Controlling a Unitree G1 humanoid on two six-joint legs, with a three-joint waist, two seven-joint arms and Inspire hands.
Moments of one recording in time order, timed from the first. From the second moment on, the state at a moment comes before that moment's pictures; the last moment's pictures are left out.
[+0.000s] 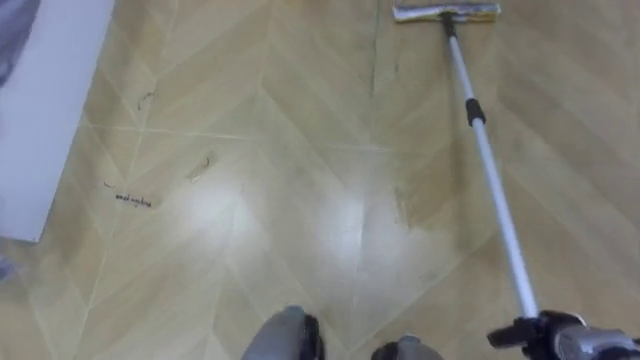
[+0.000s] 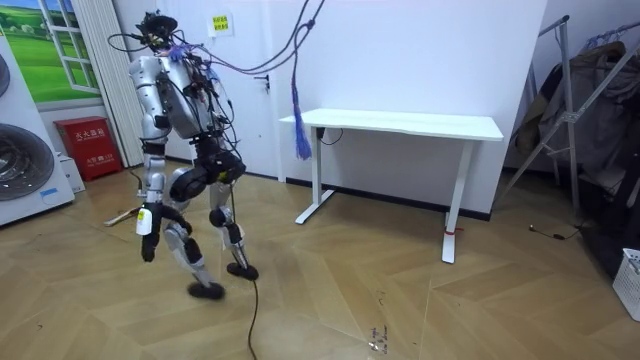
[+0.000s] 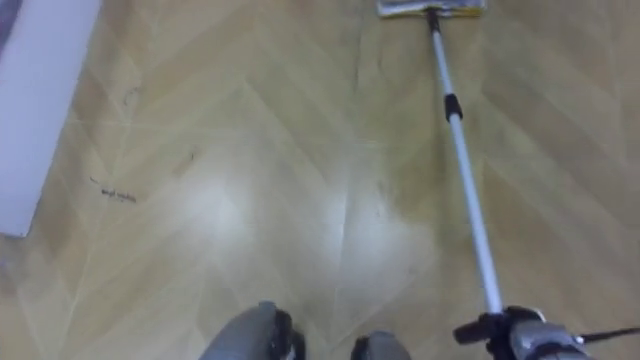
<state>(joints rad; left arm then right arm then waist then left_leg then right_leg) 0.04 0.19 -0.08 1.07 0.21 0.23 0.12 -0.41 -0.43 0.18 1.44 0.13 0.22 0.05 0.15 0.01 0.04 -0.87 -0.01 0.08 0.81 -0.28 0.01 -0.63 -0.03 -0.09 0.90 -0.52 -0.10</state>
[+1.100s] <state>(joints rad) 0.09 0.25 -0.12 0.96 0.11 0.24 0.11 -0.42 -0.46 0.21 1.39 0.20 0.23 0.05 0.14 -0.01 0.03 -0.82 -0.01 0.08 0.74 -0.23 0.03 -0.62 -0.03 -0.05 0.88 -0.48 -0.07</state>
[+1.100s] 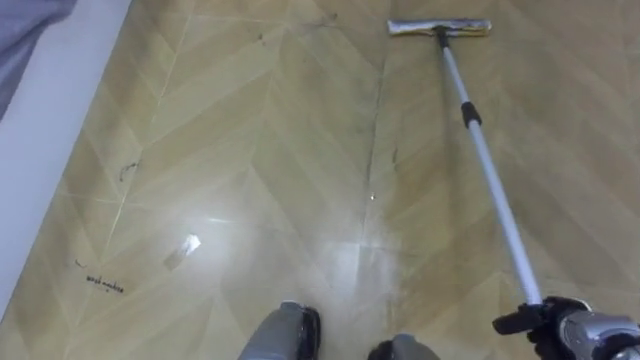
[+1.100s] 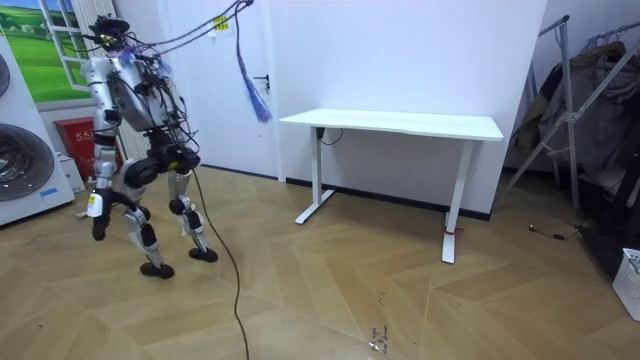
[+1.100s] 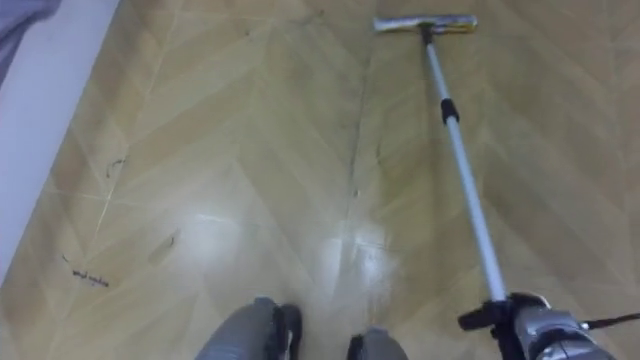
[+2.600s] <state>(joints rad) 0.06 0.21 -0.16 0.90 0.08 0.20 0.12 -0.05 -0.36 0.25 1.42 0.26 0.24 -0.02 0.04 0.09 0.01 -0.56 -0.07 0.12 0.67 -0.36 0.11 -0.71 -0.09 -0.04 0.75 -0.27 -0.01</state>
